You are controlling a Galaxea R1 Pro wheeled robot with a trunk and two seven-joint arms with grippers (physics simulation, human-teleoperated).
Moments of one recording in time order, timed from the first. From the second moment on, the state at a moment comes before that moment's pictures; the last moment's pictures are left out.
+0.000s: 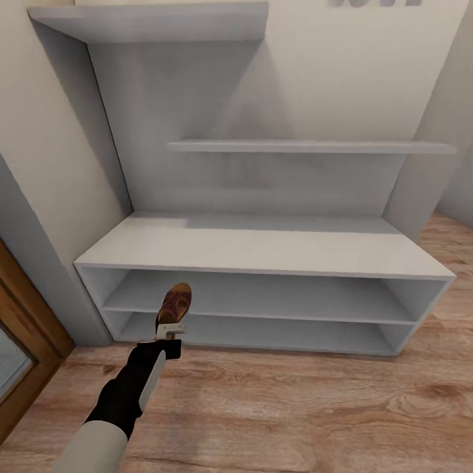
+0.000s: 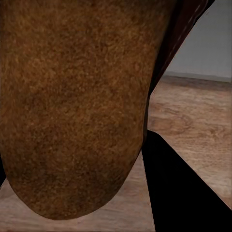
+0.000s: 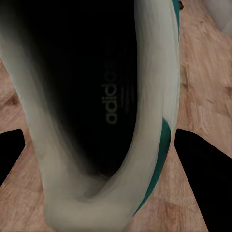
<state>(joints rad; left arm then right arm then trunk) -0.56 -0.07 -0.02 -0.97 0.06 0.67 0.18 -0.26 -0.45 -1.07 -1.27 0.04 0.58 -0.30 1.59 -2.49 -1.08</state>
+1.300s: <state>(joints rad) -0.56 -0.07 -0.02 -0.97 0.06 0.67 0.18 -0.26 -0.45 -1.07 -1.27 0.04 0.58 -0.30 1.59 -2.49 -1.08</state>
